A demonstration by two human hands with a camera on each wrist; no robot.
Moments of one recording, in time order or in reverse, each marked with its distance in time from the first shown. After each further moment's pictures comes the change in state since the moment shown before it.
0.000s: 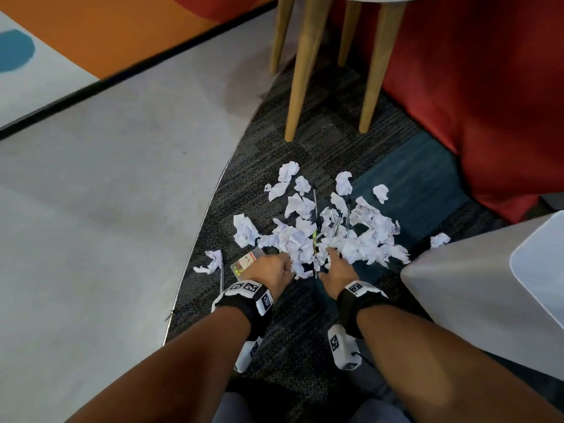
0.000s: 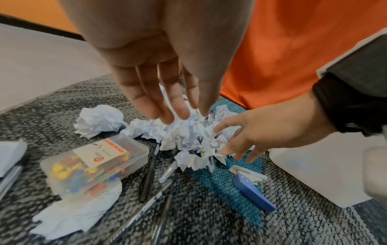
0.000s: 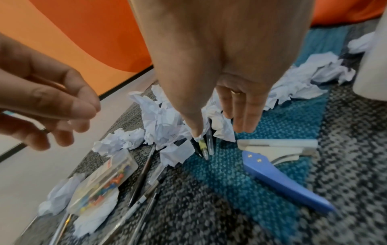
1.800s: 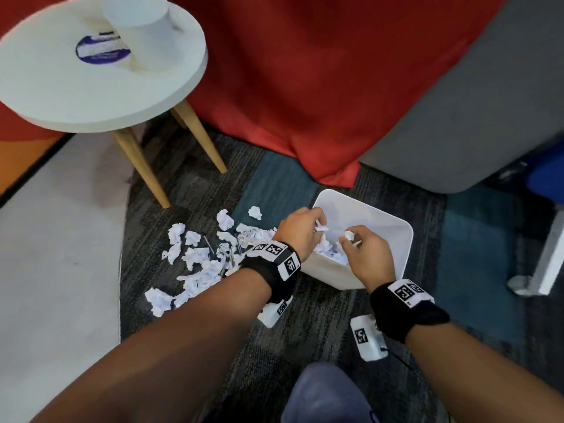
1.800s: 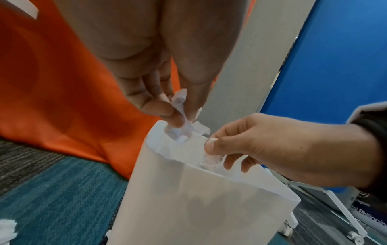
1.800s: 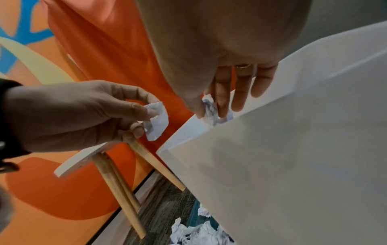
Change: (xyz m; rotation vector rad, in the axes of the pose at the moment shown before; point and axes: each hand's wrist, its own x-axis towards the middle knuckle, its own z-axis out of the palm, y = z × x) left_hand -0.037 0.359 -0.053 0.065 0.080 0.638; right_hand -0.206 0.166 -0.210 0.440 0.812 0.209
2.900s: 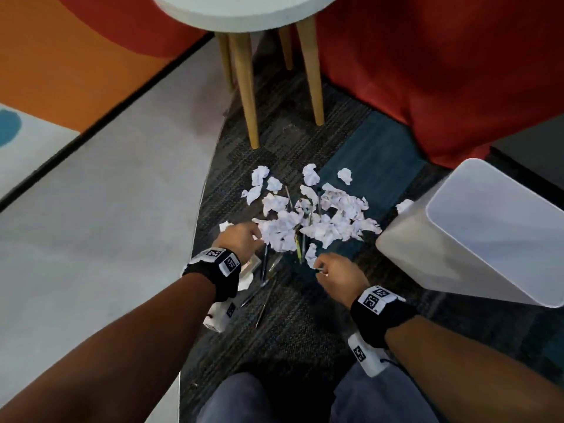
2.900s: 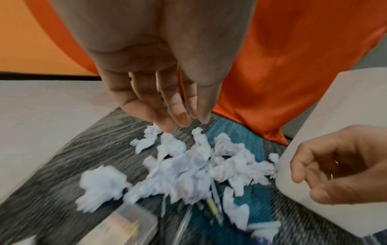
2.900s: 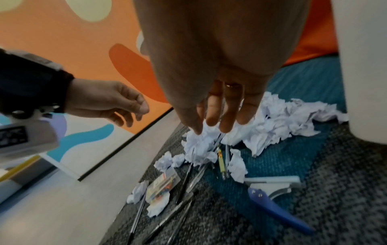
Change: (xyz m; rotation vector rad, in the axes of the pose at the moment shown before) left_hand -0.173 -0.269 -0.013 0.059 -0.041 -0.771; right_hand -0.085 -0.042 0.219 -0.266 -0.770 -0.457
